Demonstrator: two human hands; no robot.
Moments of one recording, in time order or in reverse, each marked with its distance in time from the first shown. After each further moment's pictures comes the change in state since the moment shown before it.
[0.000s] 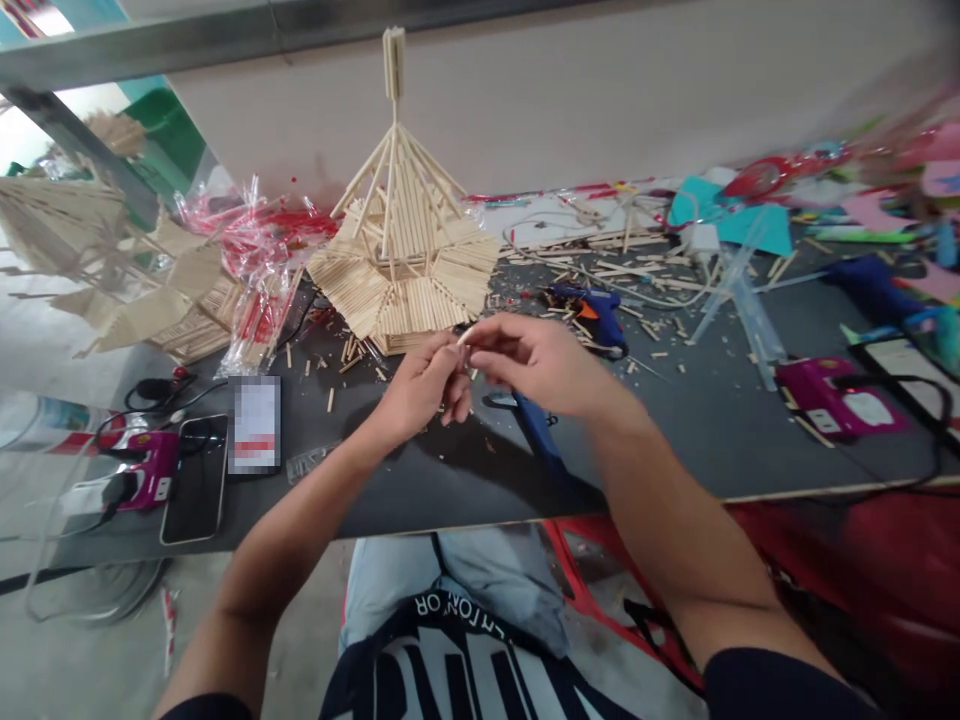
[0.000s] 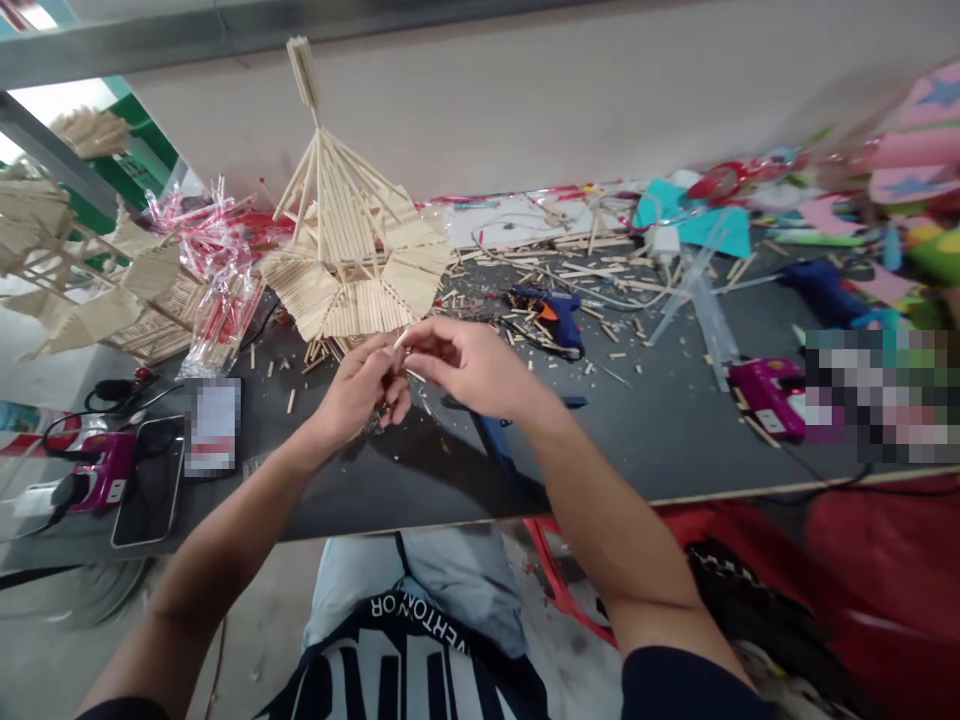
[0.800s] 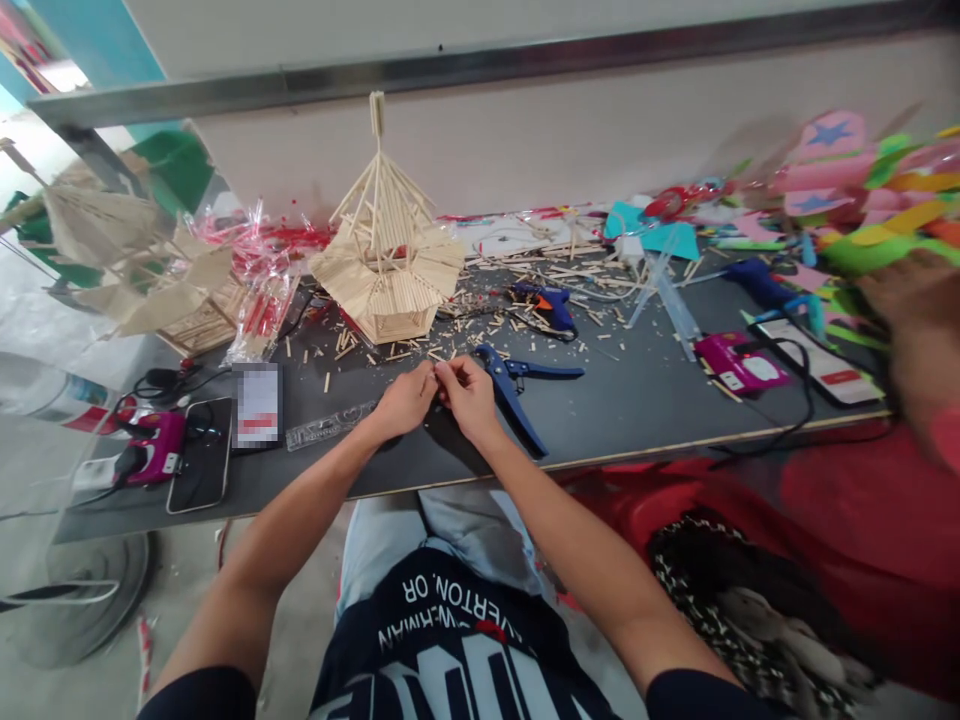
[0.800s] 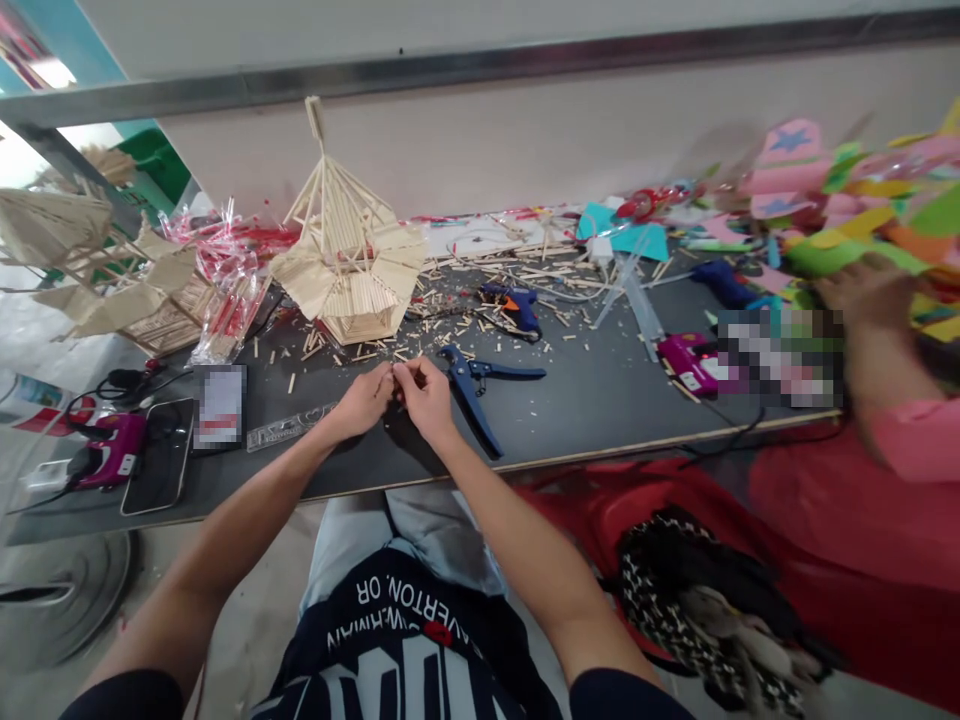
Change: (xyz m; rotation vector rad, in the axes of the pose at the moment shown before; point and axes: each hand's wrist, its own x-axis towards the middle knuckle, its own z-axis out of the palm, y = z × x) left_hand -0.022 -0.062 -0.023 0.848 0.017 0.045; right_hand -0.036 0.085 0.099 0.297 0.508 0.093
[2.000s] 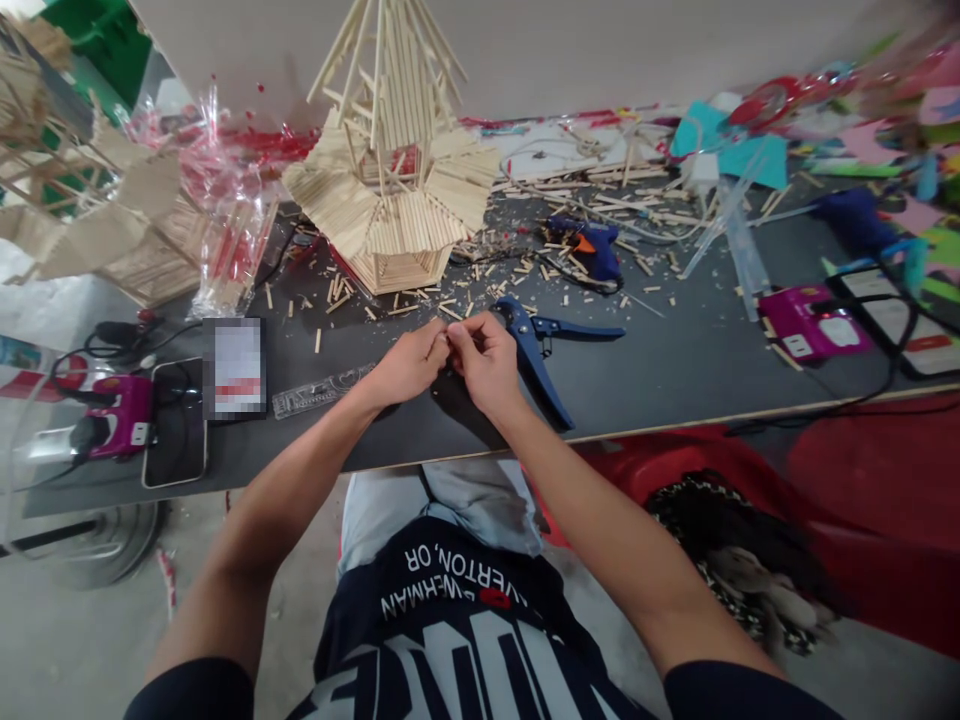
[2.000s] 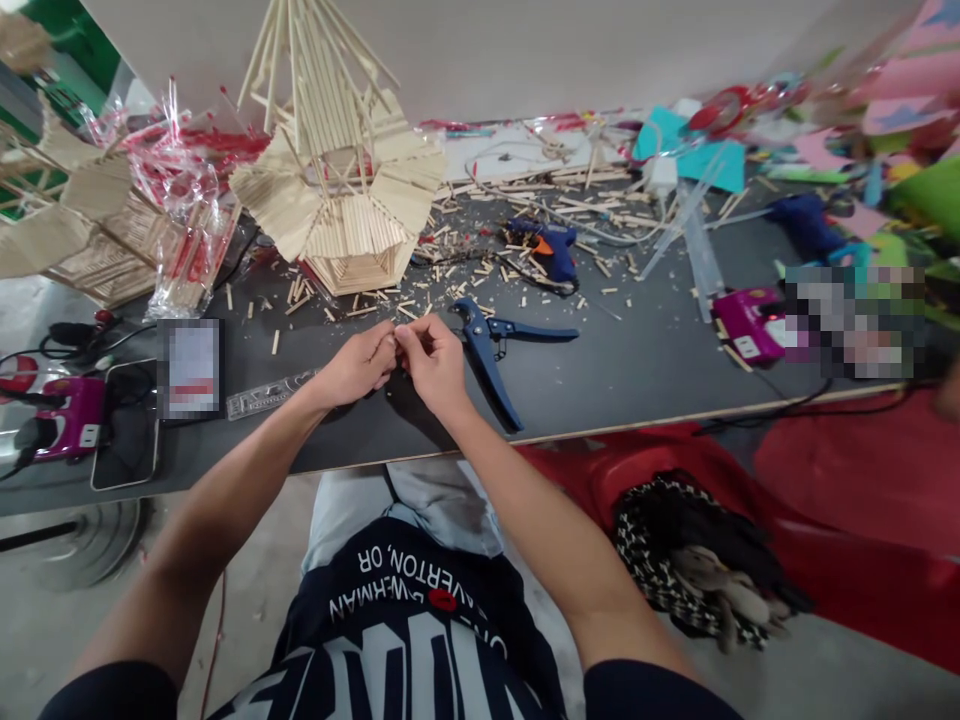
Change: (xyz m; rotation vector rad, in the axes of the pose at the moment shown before) left_hand -0.001 0.009 0.000 -0.312 -0.081 -0.038; right_hand 0.001 0.014 -0.007 0.039 0.018 -0.119
